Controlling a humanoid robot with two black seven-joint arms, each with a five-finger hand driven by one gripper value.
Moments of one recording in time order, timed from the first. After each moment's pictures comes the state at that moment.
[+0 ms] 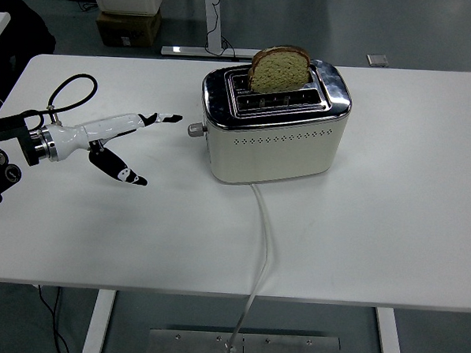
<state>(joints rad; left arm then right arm) -0.84 0.62 -0.43 -0.97 1.35 -0.18 -0.61 -0.01 0.00 0.42 0.14 -0.35 0.07 0.14</state>
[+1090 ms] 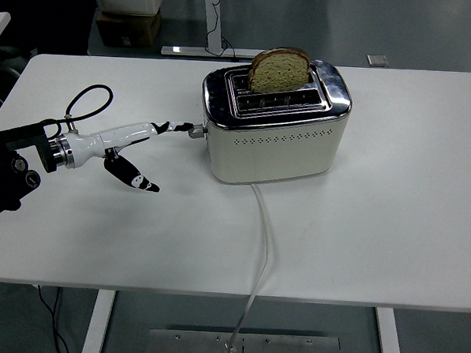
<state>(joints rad) -0.84 0.54 -0.41 -0.90 1.35 -0.18 -0.61 -0.01 0.00 0.42 0.14 -0.35 0.07 0.14</state>
